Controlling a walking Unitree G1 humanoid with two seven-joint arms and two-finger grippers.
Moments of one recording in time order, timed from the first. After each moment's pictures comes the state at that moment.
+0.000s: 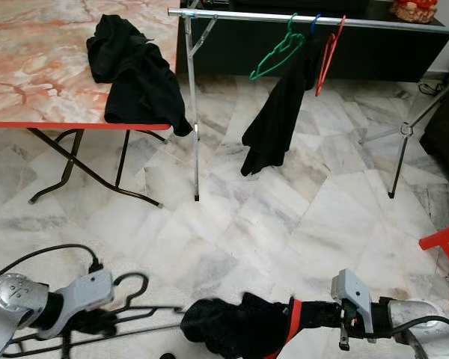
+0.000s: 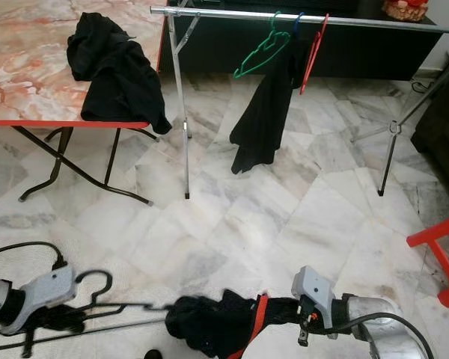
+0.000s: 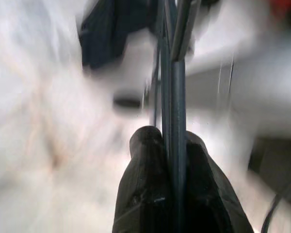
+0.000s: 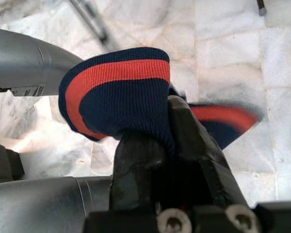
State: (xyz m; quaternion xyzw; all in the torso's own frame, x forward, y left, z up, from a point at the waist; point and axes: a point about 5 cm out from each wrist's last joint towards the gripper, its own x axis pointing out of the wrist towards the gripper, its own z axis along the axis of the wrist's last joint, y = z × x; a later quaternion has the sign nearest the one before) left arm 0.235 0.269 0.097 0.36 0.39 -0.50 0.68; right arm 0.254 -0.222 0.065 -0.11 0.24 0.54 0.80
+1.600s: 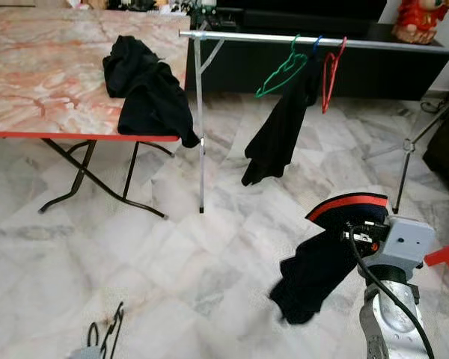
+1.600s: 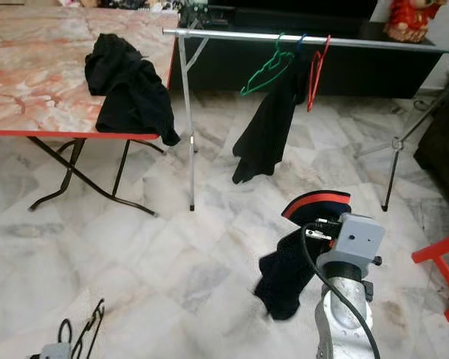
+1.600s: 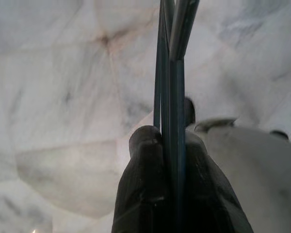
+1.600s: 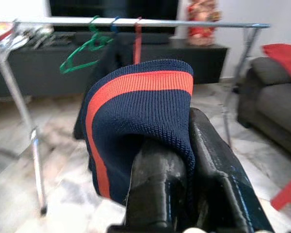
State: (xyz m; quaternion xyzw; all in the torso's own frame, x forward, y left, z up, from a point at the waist) left arm 0.170 0.243 -0.075 -0.02 0.41 0.11 0.90; right arm 0.272 -0.200 0.146 0.00 -0.07 -0.16 0.99
